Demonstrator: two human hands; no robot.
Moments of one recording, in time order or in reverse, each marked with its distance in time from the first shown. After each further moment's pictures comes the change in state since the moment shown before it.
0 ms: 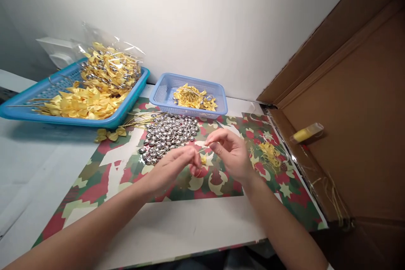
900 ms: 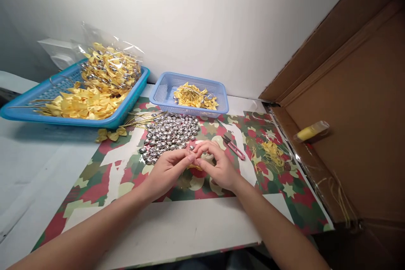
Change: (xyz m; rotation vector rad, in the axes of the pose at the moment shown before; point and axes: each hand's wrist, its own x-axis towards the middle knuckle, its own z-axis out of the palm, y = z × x) left_hand -0.004 -0.018 -0.005 0.294 0.215 0.043; right_hand -0.021 0.030 0.010 -0.311 -0.163 0.093
